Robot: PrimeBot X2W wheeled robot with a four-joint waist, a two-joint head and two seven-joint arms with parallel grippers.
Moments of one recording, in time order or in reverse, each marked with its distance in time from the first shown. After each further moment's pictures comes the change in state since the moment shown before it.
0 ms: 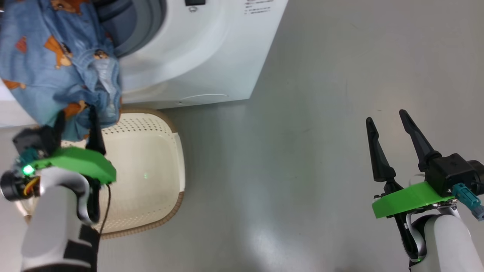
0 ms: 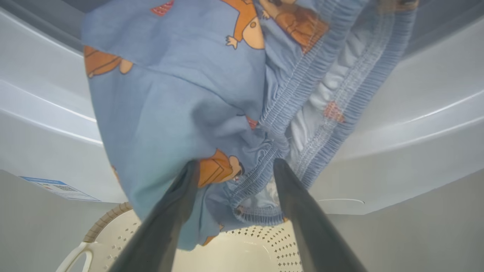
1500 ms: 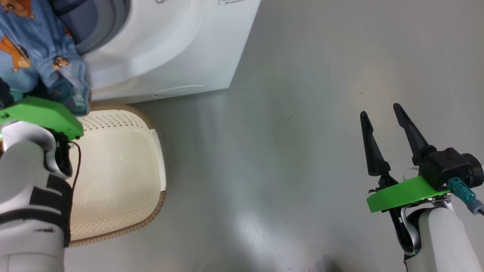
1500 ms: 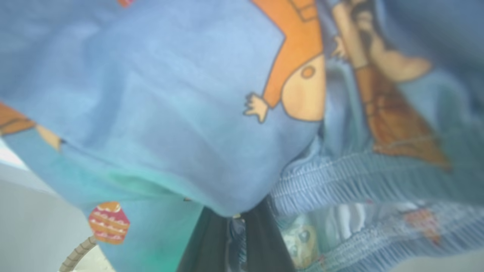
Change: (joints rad) left arm -0.360 0.067 0.033 0.426 -0.058 -0.043 -0.031; right arm -0.039 0.000 0.021 0.040 0.014 0.000 -0.029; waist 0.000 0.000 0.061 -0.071
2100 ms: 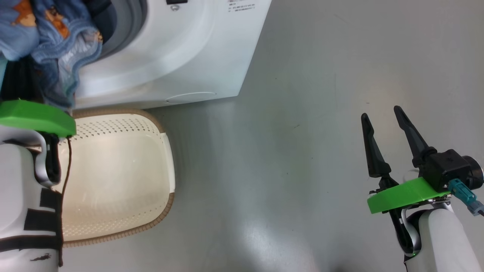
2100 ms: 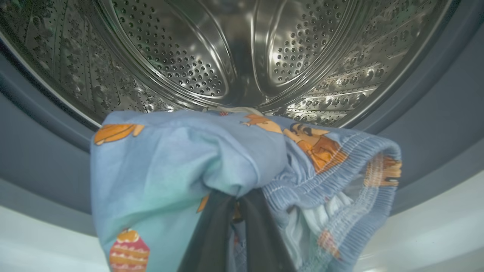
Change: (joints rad) left arm 0.209 0.024 -0.011 -0.521 0.086 -0.011 -0.010; right arm 0.002 0.000 -0.005 0.019 0.009 0.000 -0.010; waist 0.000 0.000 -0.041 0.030
